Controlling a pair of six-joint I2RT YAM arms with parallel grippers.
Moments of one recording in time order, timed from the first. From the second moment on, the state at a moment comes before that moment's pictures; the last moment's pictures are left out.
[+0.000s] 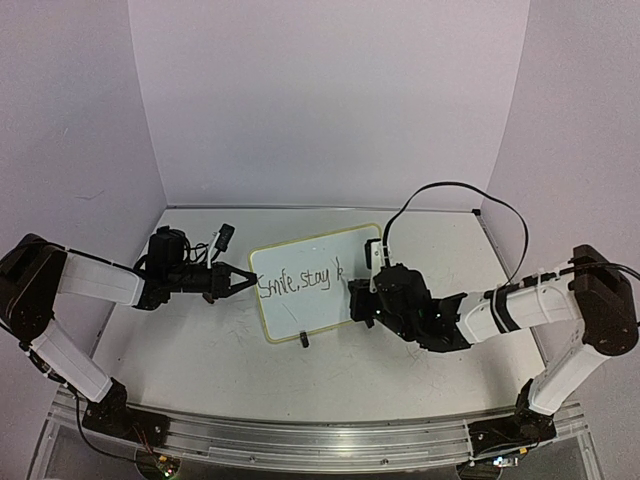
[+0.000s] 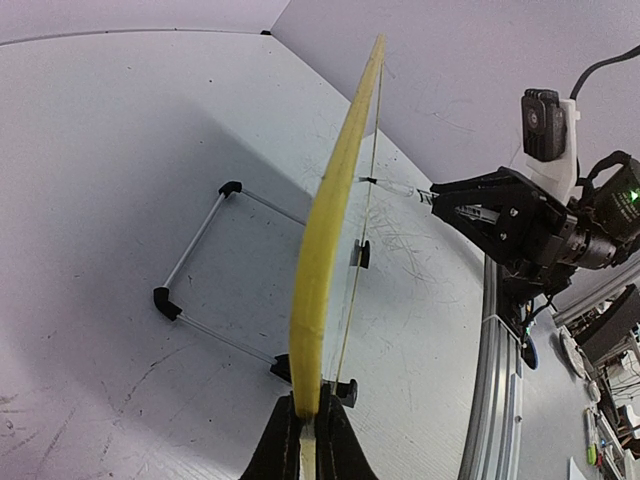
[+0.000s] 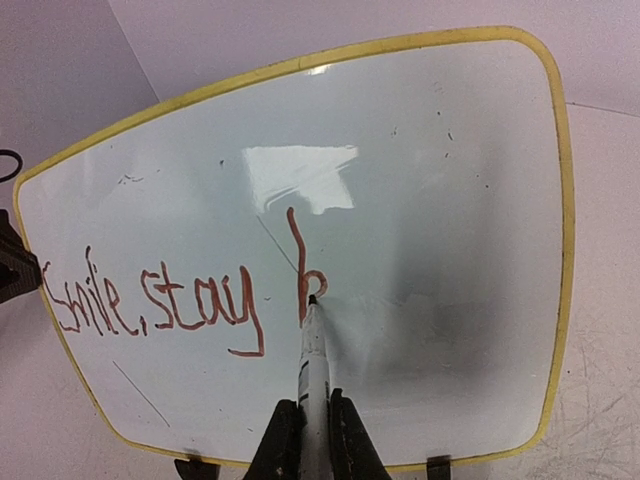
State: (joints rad) left arm -0.41 1.51 0.61 0.49 0.81 -0.29; right arm 1.03 1.61 0.78 0.38 0.50 0.49
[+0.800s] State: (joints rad) left arm -0.41 1.51 0.61 0.49 0.81 -0.29; right arm 1.03 1.62 0.78 0.38 0.52 0.52
